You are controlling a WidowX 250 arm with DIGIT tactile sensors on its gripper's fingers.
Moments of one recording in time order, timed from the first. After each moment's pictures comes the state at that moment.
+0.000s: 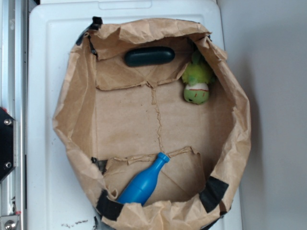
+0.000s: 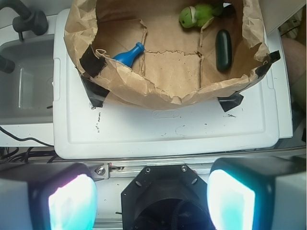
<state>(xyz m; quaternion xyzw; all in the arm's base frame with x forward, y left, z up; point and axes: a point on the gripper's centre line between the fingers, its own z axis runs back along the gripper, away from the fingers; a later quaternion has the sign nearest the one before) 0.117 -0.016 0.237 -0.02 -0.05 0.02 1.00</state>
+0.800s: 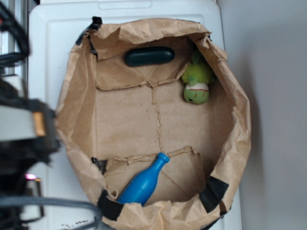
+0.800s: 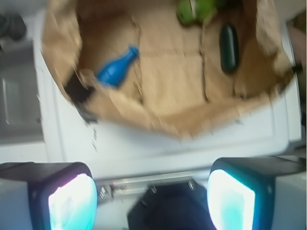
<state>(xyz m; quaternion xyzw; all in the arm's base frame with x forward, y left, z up) 0.176 -0.024 0.212 -0.01 0.00 0.06 1.00</state>
